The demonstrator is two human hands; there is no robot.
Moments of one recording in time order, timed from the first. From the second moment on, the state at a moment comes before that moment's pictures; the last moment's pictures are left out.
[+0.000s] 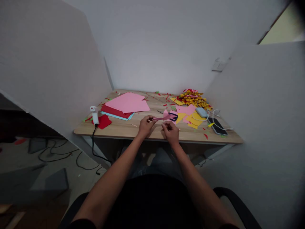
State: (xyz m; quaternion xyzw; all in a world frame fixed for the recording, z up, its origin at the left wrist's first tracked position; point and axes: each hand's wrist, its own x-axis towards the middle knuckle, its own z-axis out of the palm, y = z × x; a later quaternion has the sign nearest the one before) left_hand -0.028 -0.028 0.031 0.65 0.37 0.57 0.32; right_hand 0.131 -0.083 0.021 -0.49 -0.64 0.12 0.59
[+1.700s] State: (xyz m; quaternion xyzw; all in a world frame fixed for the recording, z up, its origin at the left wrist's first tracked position) left_hand -0.050 -0.243 0.141 0.76 0.33 0.55 0.01; right_hand 0.094 -0.256 0.151 -0.48 -0.68 -0.08 0.55
